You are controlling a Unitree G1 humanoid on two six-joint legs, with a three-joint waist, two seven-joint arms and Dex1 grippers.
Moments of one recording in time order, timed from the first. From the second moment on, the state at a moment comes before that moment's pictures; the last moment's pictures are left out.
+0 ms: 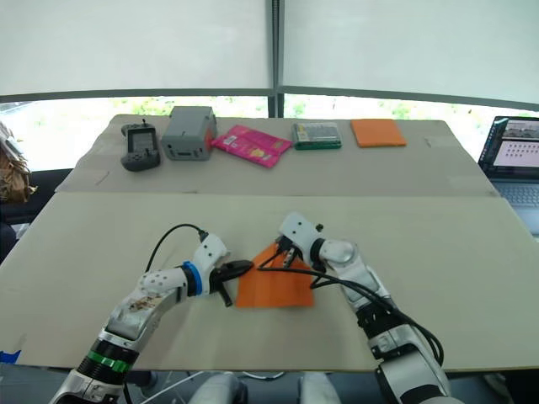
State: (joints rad) left arm -0.25 0.41 -0.23 -0.06 -0.18 0.42 -0.73; right arm -0.55 -0.33 0.29 0.29 -0.10 0.23 0.67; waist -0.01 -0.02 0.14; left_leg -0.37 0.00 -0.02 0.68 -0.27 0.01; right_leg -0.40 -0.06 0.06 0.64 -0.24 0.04
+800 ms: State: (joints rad) left arm -0.31 0.36 -0.22 0.02 -0.19 0.42 -0.75; right arm -0.49 -0.32 0.33 0.22 -0.05 0.17 0.76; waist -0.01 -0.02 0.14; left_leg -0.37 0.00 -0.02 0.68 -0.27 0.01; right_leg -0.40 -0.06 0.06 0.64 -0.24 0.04
